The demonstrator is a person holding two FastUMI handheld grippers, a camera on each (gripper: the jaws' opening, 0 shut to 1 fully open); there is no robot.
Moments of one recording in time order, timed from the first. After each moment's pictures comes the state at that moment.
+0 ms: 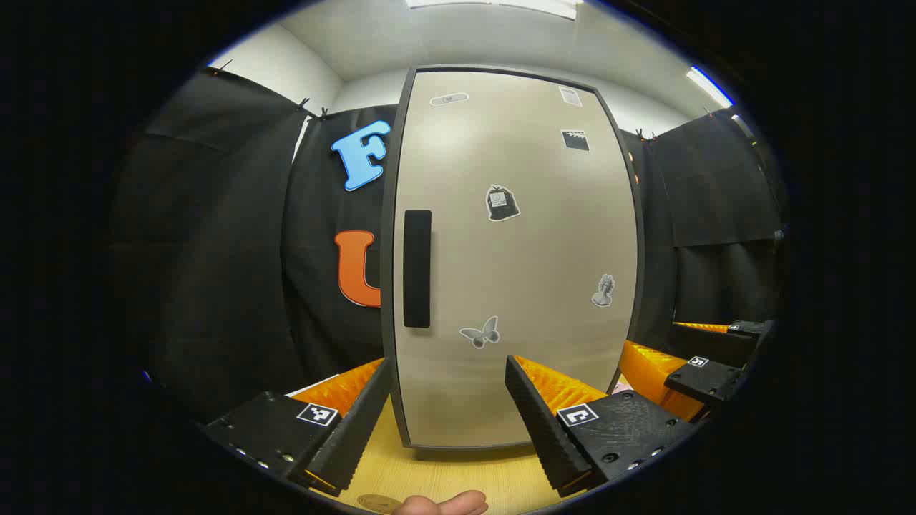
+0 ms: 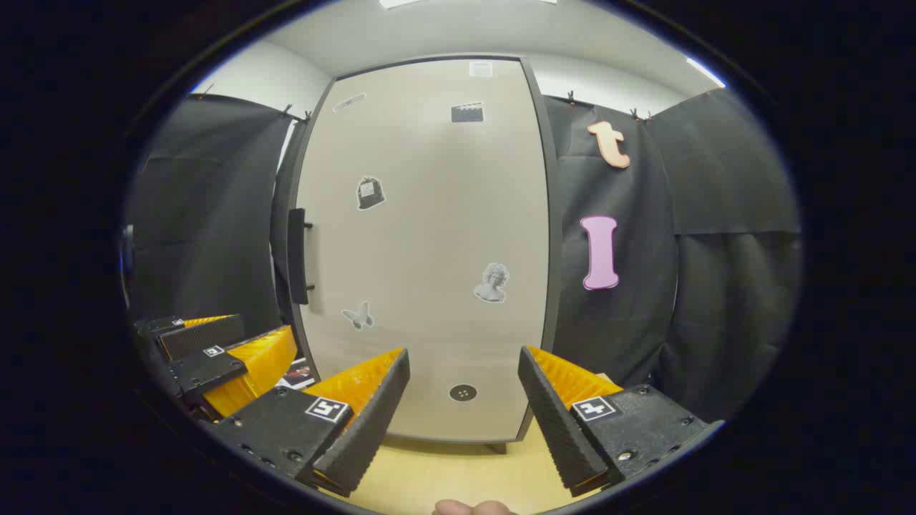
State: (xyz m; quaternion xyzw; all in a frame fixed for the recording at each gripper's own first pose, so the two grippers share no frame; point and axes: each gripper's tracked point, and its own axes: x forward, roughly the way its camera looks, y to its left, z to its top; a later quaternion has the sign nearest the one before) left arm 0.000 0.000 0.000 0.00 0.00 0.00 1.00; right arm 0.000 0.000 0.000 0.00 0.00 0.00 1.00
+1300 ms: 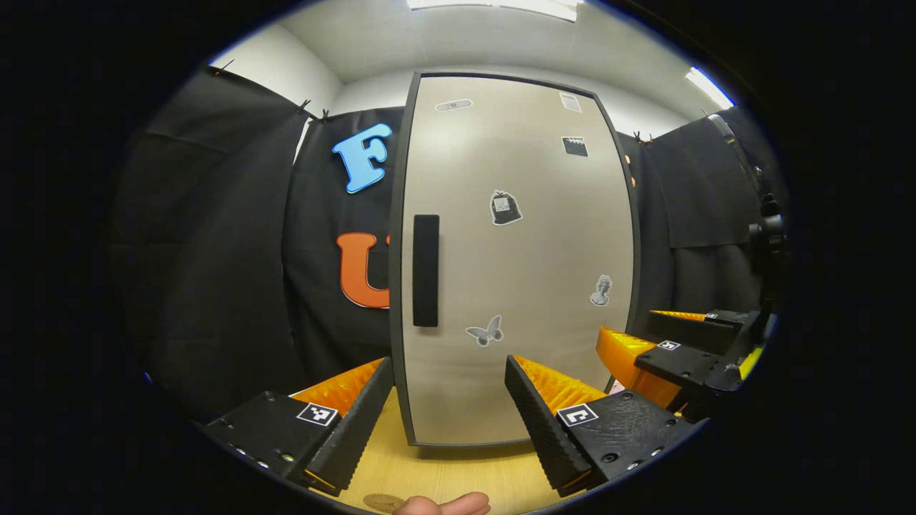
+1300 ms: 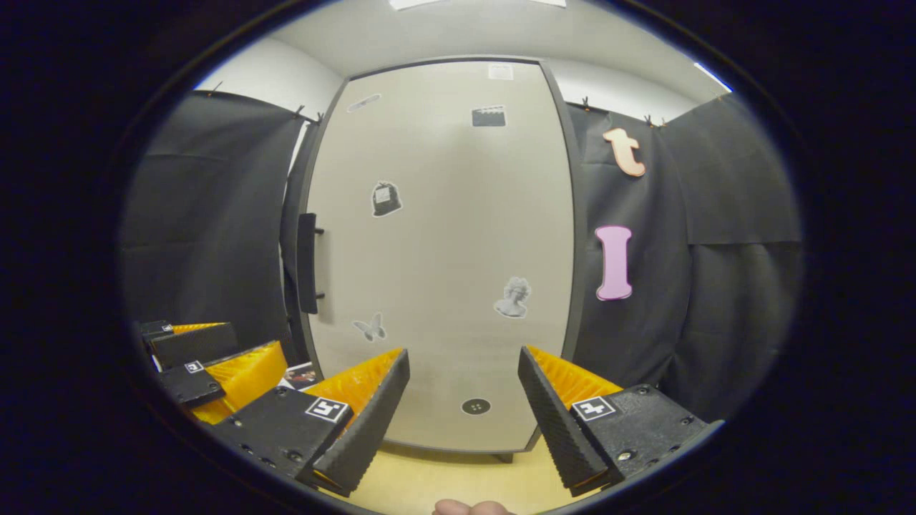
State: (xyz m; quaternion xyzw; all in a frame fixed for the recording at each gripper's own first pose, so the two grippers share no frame) left arm -0.016 0.018 0.004 0.01 -0.01 0.00 1.00; right arm 0.024 0.030 0.017 -0.02 -0.02 0.03 1.00
